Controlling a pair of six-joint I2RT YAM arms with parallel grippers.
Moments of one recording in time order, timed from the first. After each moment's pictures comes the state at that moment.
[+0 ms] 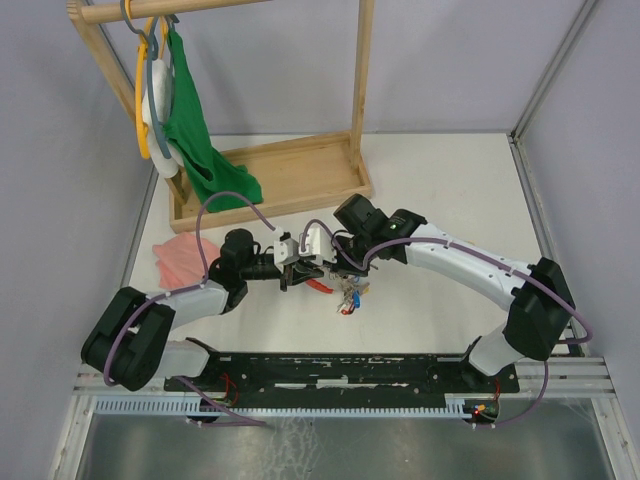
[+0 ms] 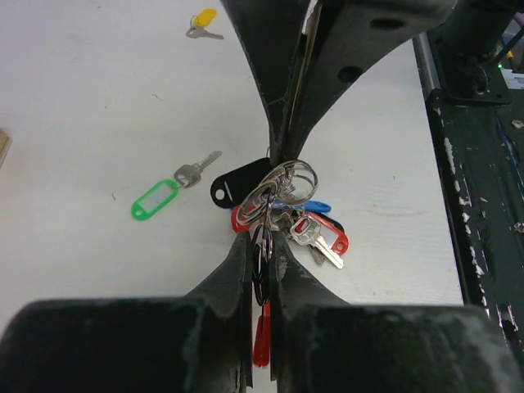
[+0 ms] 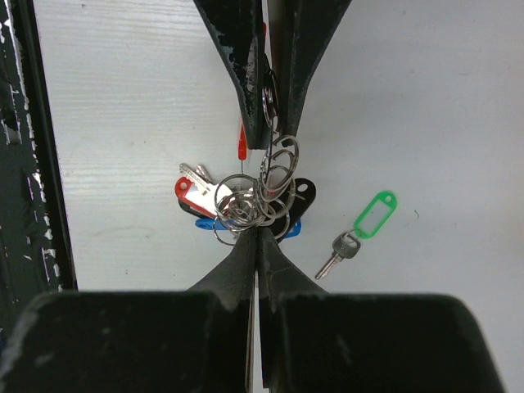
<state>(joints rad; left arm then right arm) -0.47 1.31 0.38 0.69 0.98 0.25 0.87 1.55 1.25 -0.74 -0.29 -0.66</state>
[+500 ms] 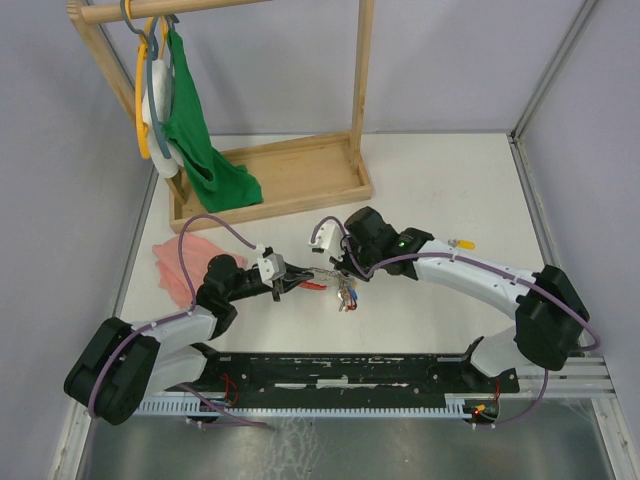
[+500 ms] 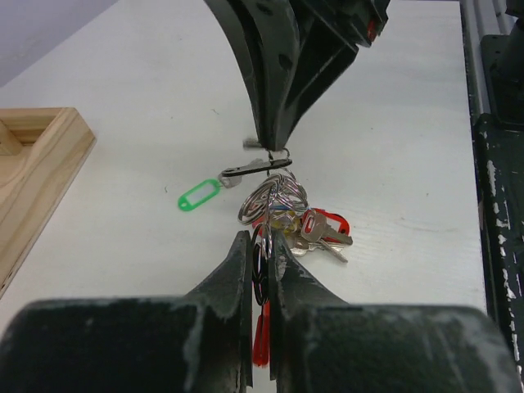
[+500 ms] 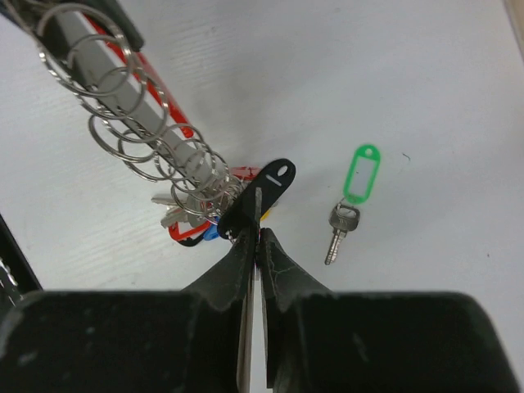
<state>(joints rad) -0.47 1.12 0.17 0.91 0.80 0.17 0.85 1.46 1.05 -0.48 -0.13 -0.40</state>
